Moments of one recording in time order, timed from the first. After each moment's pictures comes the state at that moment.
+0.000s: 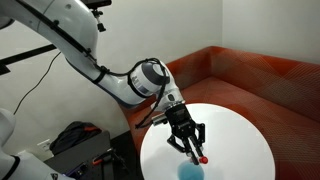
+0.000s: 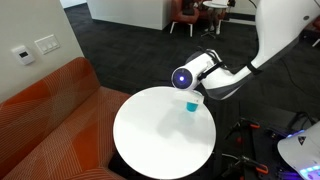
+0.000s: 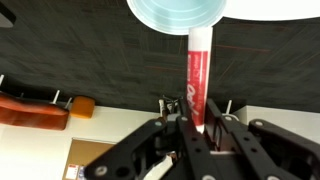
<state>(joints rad) 0.04 0.36 -0.11 -2.22 -1.11 2.13 2.30</state>
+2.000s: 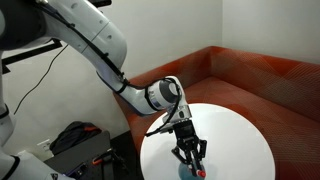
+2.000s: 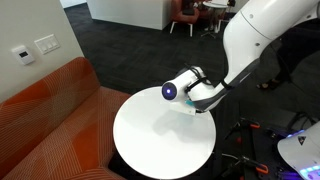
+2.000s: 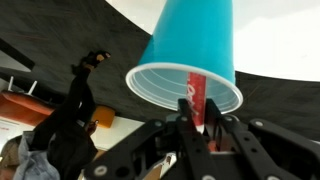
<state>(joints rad) 0.03 0.60 -0.10 -2.07 -0.97 2.13 2.27</state>
